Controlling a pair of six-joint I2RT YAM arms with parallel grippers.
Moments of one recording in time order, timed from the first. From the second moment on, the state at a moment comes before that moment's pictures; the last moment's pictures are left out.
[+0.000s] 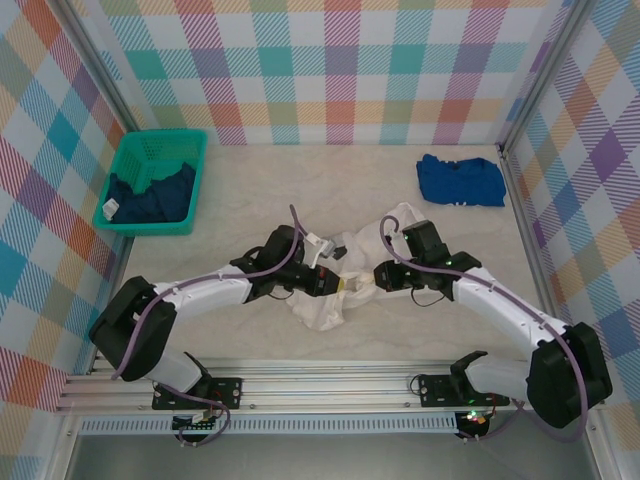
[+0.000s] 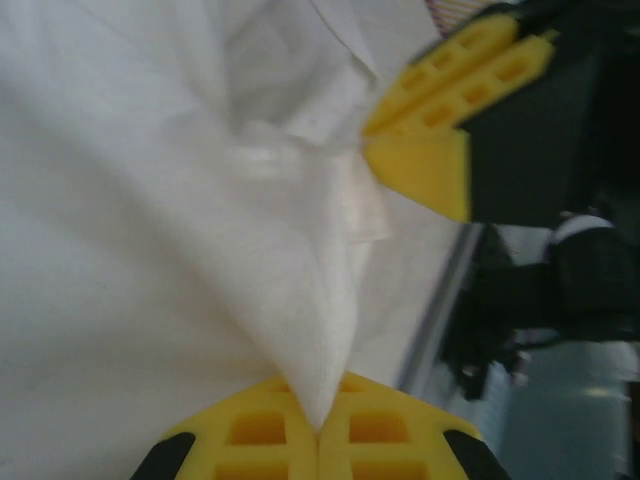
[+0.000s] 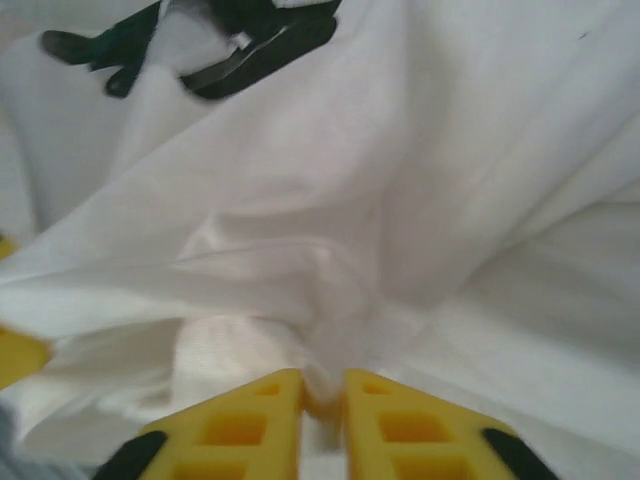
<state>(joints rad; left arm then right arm) -0.72 1.48 0.79 0.00 0.66 -0.48 0.50 1.18 0.75 -0.53 -0.30 0.31</state>
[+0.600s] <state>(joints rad) -0.70 1.41 0.79 -0.08 0.76 -0.58 0.75 1.00 0.68 -0.49 -0.23 0.19</state>
